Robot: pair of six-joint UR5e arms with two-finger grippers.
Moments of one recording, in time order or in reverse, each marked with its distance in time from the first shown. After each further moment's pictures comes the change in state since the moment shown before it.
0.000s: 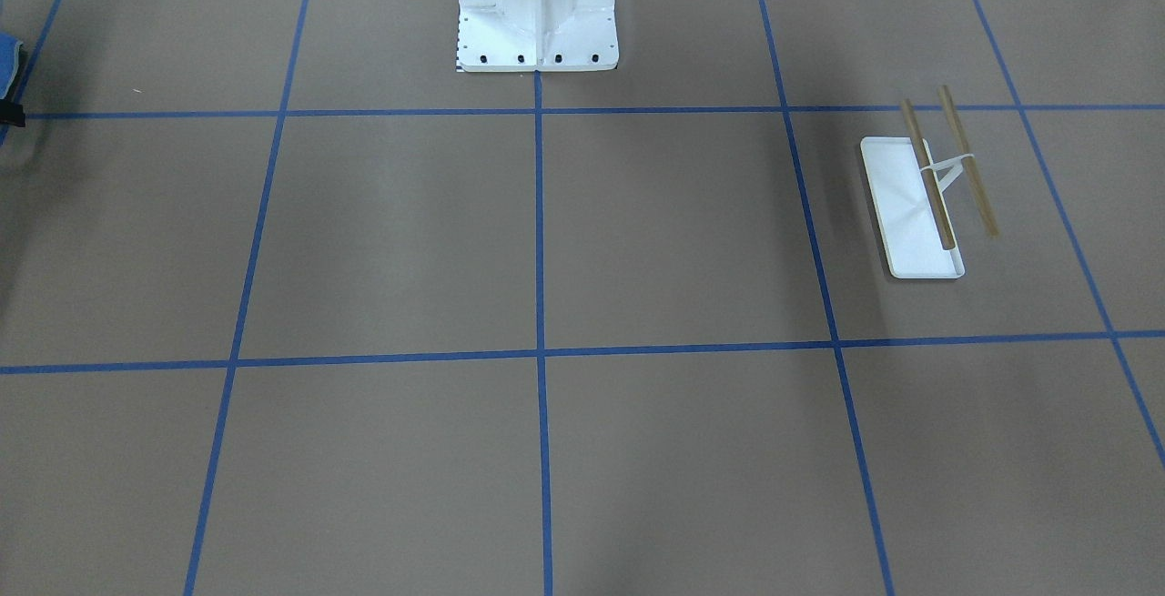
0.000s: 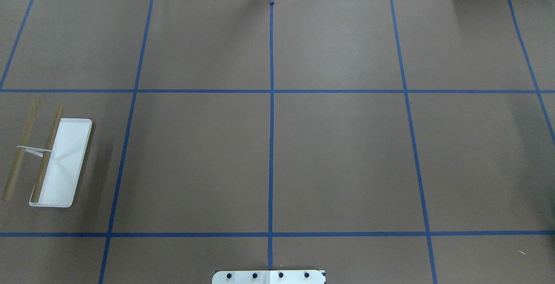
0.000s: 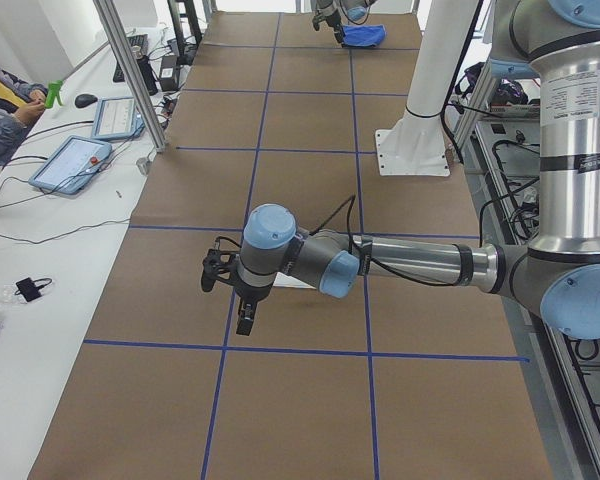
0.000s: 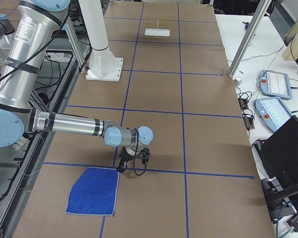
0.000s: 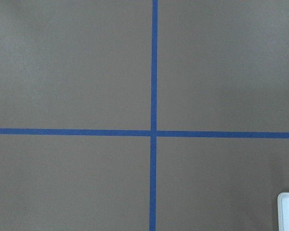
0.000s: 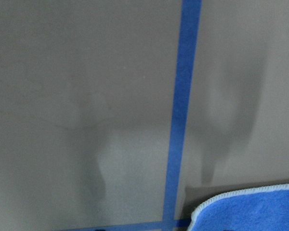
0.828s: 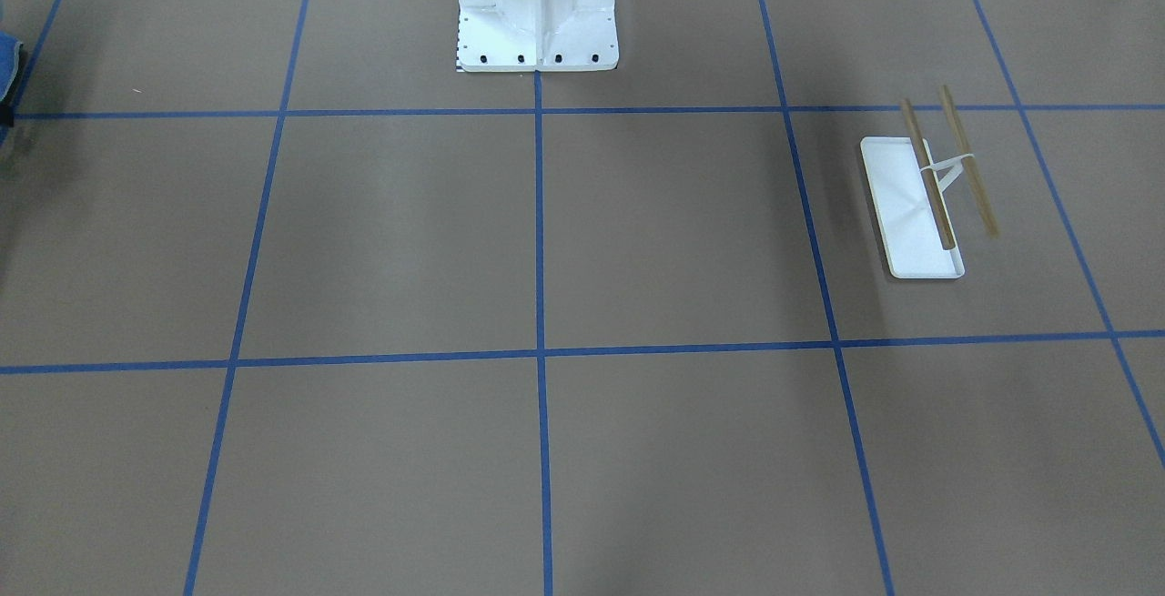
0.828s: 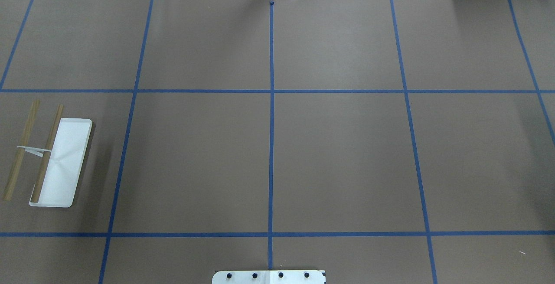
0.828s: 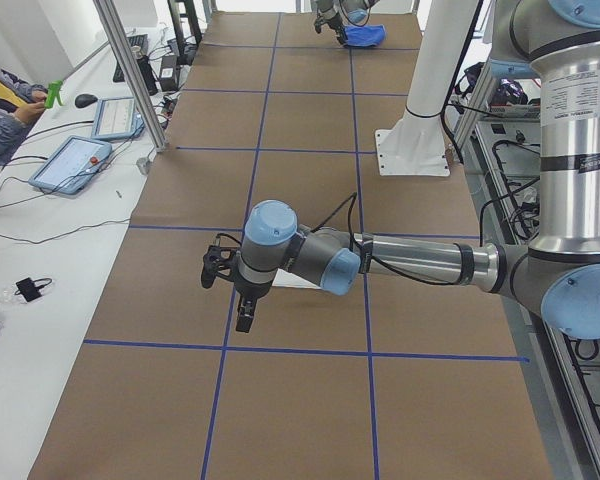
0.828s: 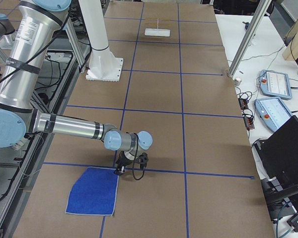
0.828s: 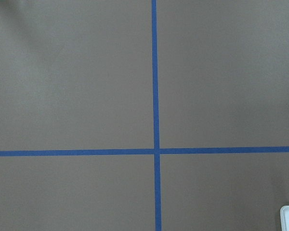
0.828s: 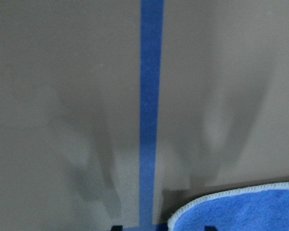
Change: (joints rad) left arm -0.001 0.001 -0.010 0.000 -0.001 0.000; right arm -0.005 0.003 -0.053 0.000 -0.005 -0.006
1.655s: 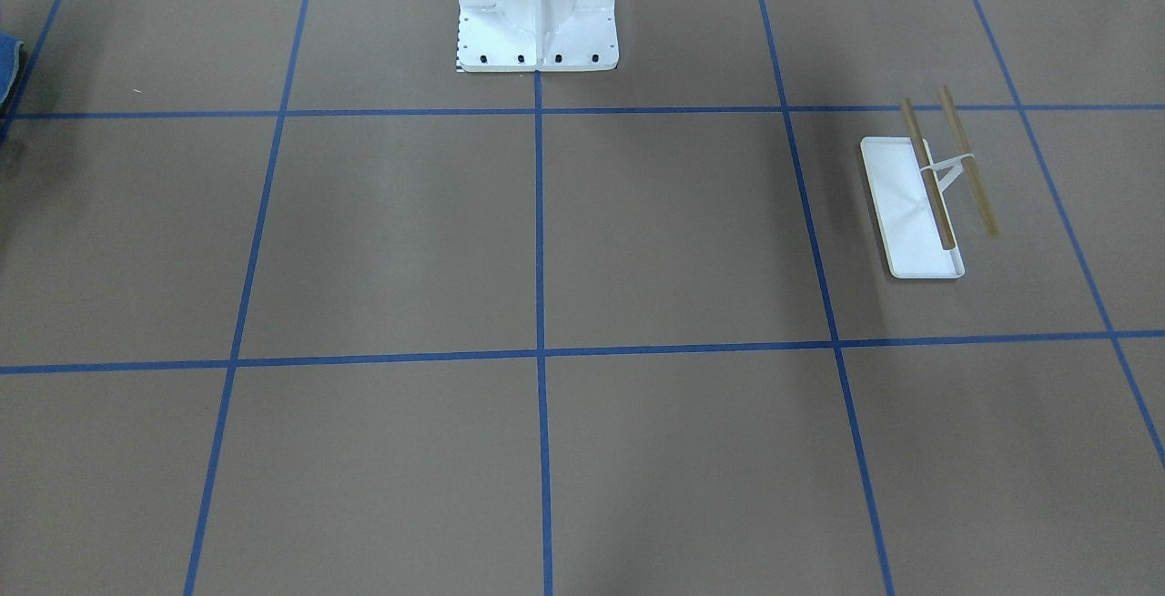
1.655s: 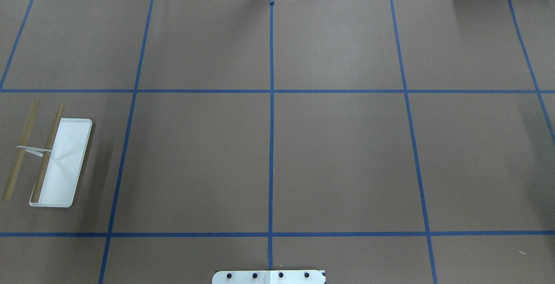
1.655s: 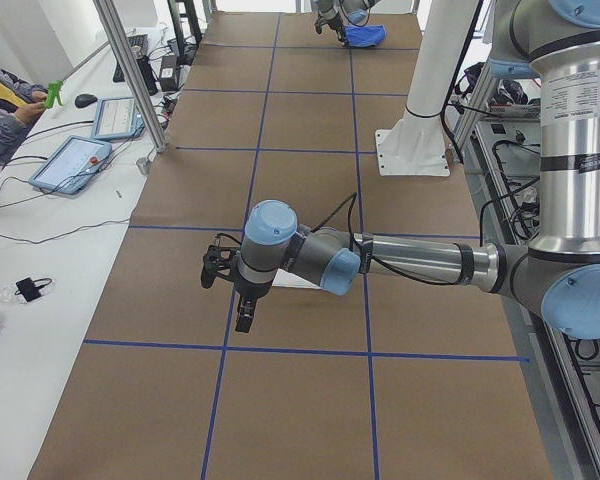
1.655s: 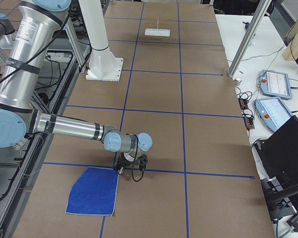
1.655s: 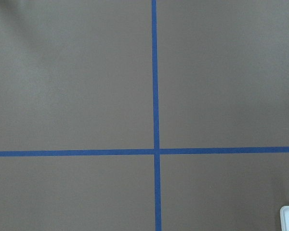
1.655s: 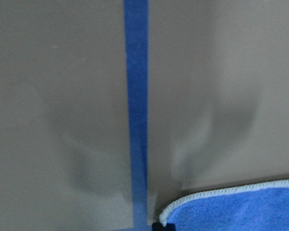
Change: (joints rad) left arm 0.000 0.000 0.001 0.000 0.003 0.000; right arm 0.002 0.002 -0.014 -0.002 0.009 0.001
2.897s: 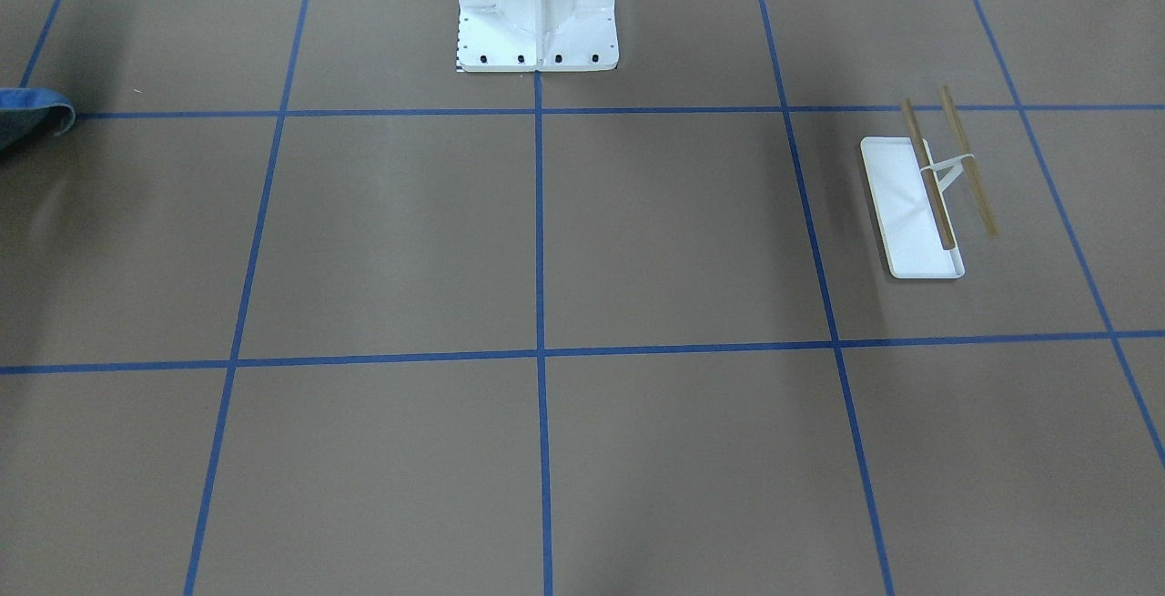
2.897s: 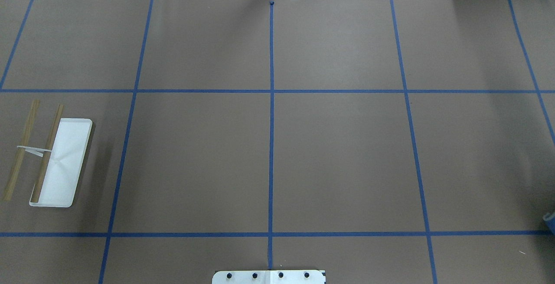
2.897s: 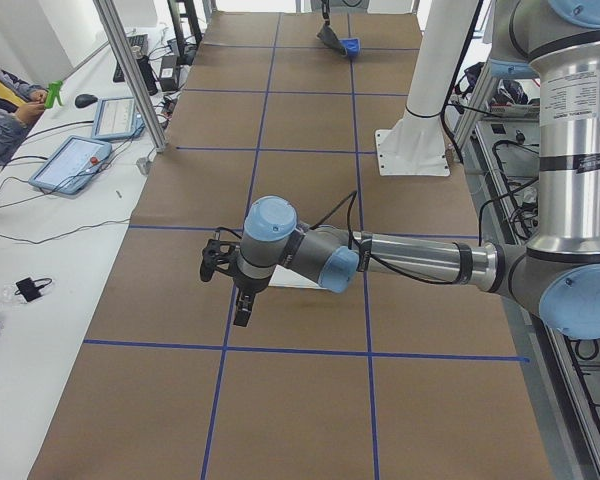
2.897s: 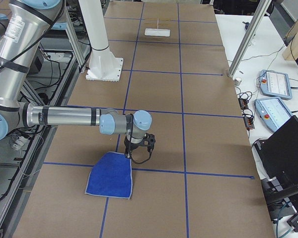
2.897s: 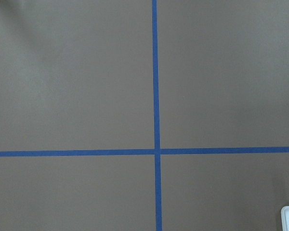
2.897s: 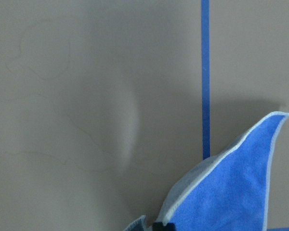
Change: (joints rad) left arm 0.002 -0.005 -0.004 -0.035 -0.049 0.003; right arm 0.240 0.023 0.392 -0.040 -0.018 0.119
